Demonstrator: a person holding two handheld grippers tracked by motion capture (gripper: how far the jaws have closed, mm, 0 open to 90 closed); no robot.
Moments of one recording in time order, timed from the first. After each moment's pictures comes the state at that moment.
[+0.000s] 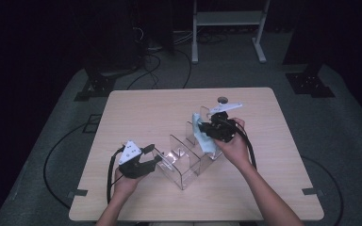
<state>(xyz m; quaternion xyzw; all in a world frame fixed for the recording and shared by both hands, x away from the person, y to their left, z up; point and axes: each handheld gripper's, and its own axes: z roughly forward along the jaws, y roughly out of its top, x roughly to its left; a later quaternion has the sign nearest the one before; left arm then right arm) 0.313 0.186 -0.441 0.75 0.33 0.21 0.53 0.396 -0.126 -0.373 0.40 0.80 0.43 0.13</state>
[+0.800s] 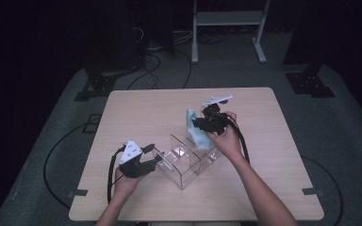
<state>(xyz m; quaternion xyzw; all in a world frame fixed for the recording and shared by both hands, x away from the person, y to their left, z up) 0.314 0.184 -0.440 0.76 0.33 0.22 0.52 0.417 -0.107 -0.368 0.41 0.81 0.41 0.12</state>
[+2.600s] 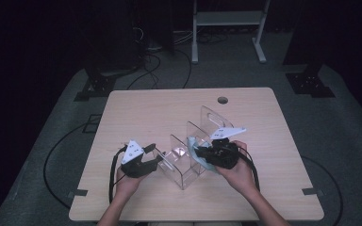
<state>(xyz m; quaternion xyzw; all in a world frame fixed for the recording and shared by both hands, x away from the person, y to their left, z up) 0.314 0.180 -0.441 0.76 0.33 0.22 0.52 0.316 -0.124 -0.380 0.35 0.82 0.45 0.09</state>
